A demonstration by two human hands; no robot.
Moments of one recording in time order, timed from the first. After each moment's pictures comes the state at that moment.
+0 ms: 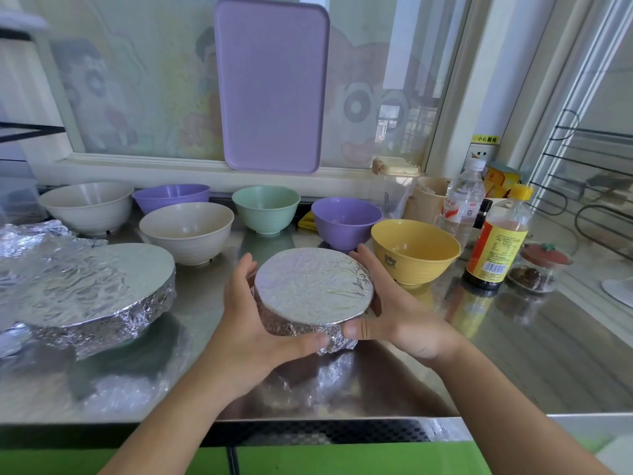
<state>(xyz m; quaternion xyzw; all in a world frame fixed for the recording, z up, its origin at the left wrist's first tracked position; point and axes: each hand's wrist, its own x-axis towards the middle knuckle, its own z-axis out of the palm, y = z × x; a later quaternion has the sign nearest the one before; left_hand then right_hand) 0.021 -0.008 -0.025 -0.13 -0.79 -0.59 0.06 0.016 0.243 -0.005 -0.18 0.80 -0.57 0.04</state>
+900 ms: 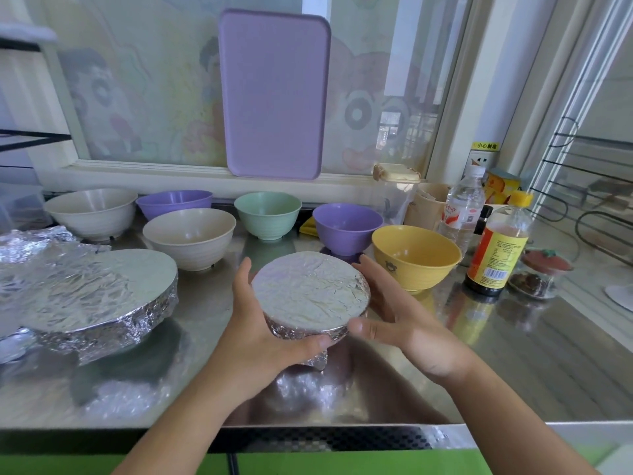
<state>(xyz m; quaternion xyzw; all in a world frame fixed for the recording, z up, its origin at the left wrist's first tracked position) 0.024 -0.001 -0.022 -0.12 -0.78 -0.61 0.06 0.034 0.241 0.004 -0.19 0.77 -0.61 0.01</state>
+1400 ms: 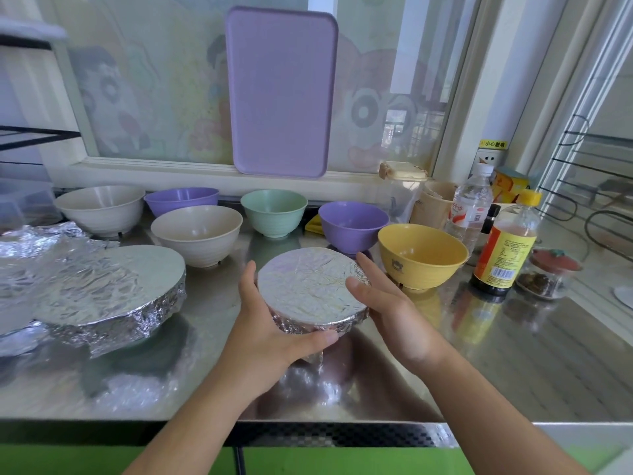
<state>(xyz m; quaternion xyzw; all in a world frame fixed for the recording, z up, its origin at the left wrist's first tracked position) 0.019 0.002 -0.030 -0.10 -0.77 -0.63 0.06 0.019 0.213 -0.001 -0.11 0.70 -0.70 0.01</state>
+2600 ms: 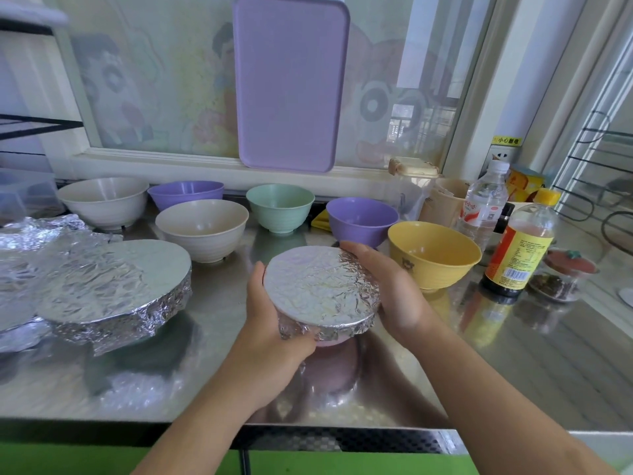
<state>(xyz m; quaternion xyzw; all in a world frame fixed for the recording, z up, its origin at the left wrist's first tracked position) 0.031 -0.004 -0.027 -0.10 -0.78 -0.62 0.02 -0.018 0.194 0.015 -0.03 0.67 -0.74 -0.02</state>
